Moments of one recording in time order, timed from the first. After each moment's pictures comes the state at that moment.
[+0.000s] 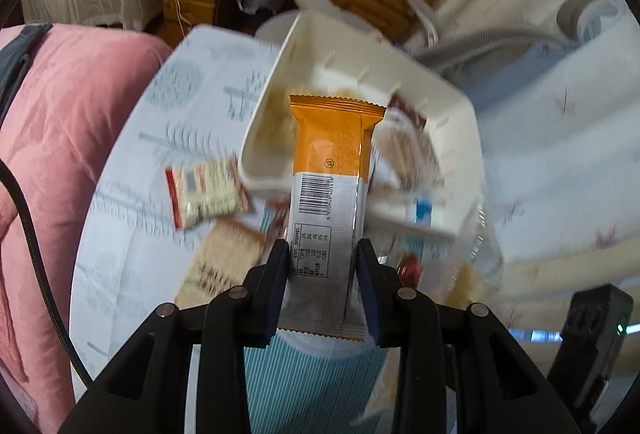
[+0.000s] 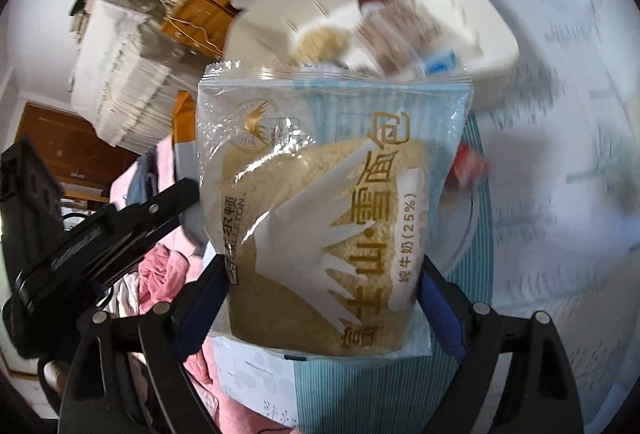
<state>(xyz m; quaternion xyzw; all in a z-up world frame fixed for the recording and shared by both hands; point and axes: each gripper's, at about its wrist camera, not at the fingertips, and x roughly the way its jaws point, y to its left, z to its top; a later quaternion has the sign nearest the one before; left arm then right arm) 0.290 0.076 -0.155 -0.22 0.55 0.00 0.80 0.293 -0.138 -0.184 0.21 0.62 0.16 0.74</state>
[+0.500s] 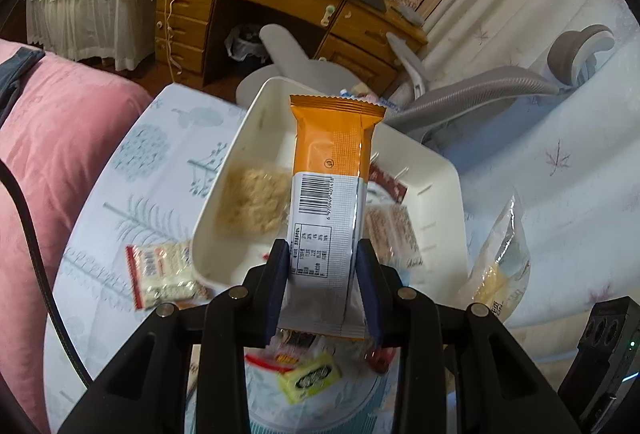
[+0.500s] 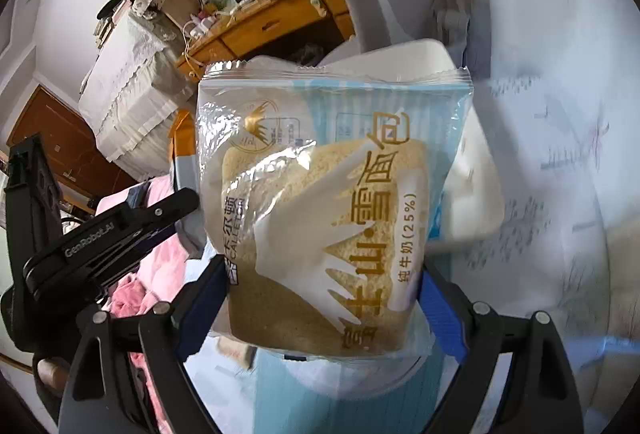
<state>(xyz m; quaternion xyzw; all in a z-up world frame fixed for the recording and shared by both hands) 0.349 0.058 -0.159 -0.23 0.47 0.00 0.85 0.341 -0.143 -0.156 0.15 0.52 0.16 0.83</state>
